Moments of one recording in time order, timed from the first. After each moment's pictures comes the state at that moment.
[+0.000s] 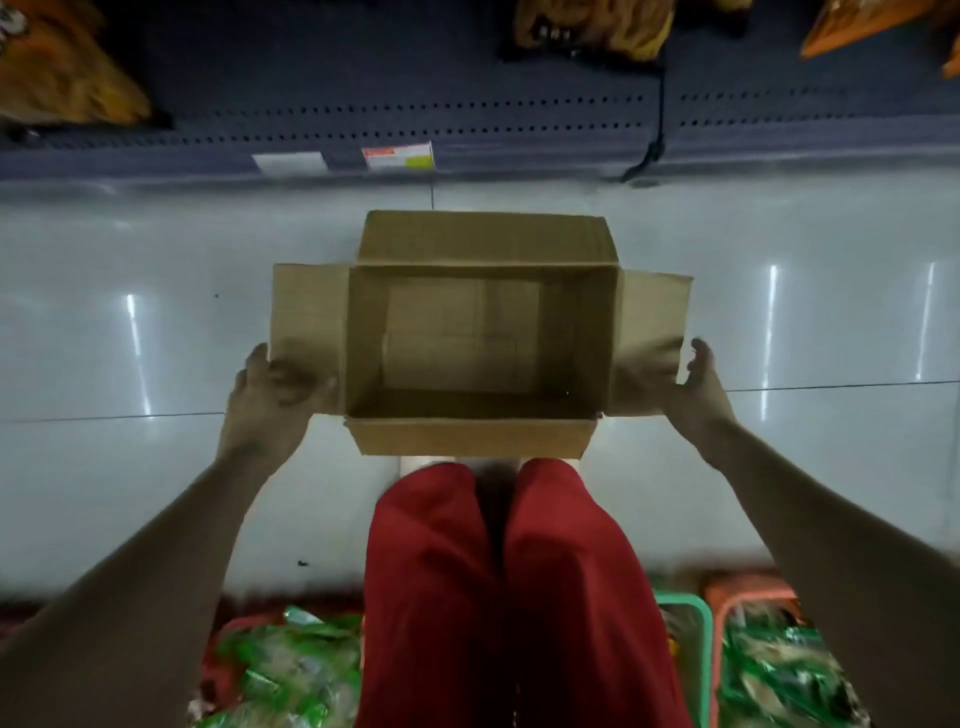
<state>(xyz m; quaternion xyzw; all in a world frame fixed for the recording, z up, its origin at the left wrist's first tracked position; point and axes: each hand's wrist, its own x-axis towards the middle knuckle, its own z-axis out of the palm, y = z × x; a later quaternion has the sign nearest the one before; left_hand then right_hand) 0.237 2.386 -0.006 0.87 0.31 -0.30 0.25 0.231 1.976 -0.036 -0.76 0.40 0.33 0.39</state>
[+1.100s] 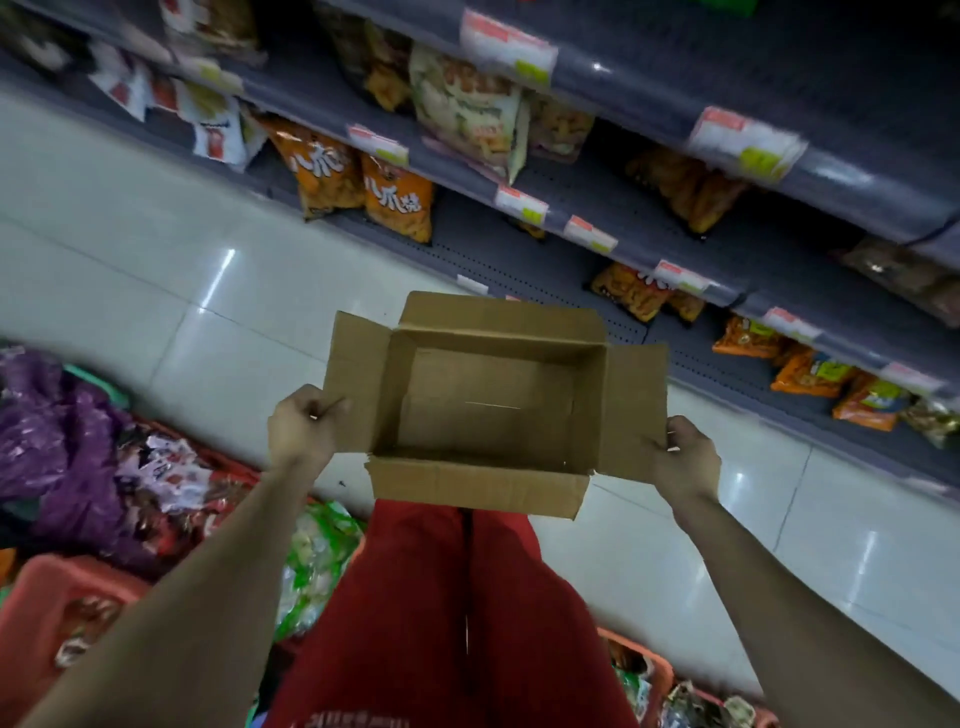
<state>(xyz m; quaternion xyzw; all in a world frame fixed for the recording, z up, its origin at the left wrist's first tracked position) 0.155 2.399 0.338 0.77 0.51 -0.05 0.38 0.288 2.036 0.342 -0.88 0.20 0.26 0.35</state>
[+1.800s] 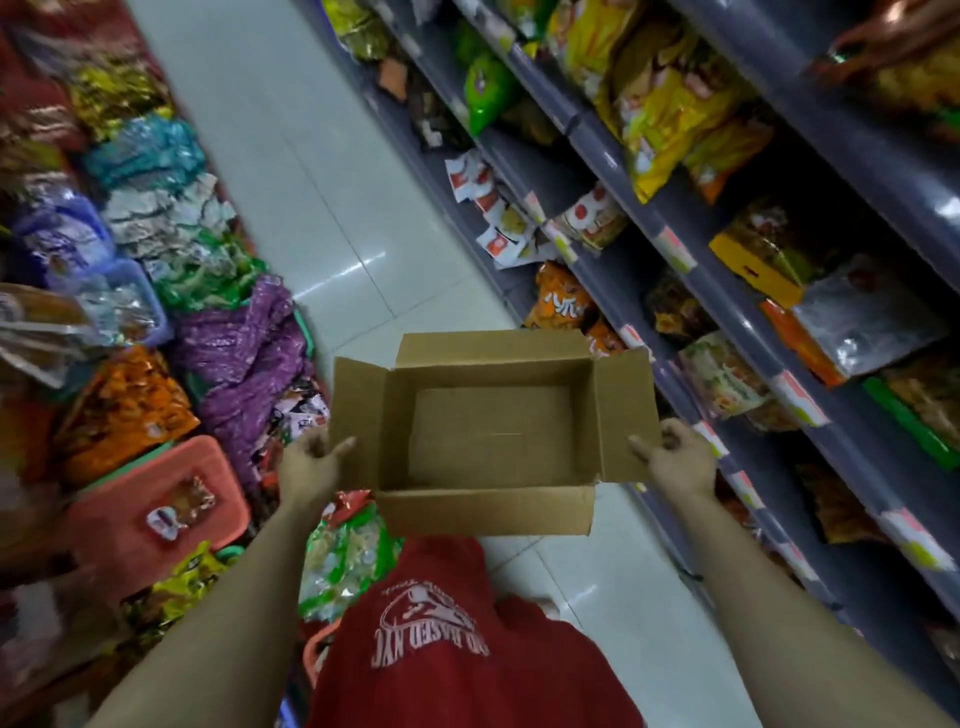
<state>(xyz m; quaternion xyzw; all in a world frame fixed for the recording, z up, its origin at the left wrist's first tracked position) -0.020 2.566 0.475 0.50 0.68 0.19 0.51 0.318 2.367 0.508 -0.90 -0.09 0.30 0.31</state>
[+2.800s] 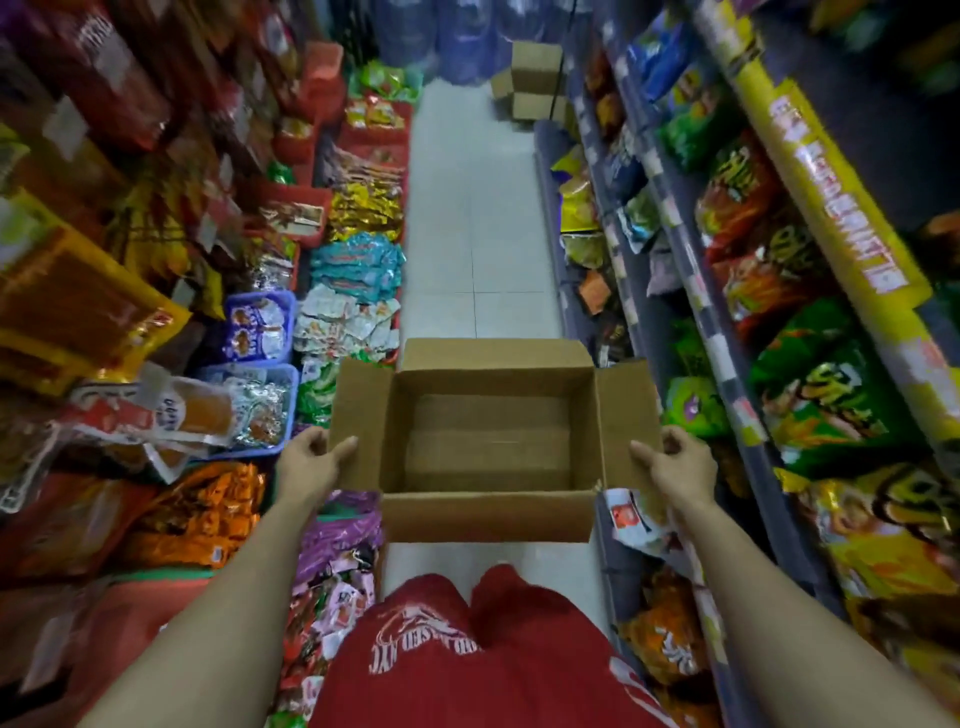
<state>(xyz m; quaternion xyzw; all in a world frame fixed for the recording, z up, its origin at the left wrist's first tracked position) -0.033 2.987 0.527 0.34 0.76 0.34 0.44 0.372 2.968 0.563 -0.82 -0.37 0.33 0.29</state>
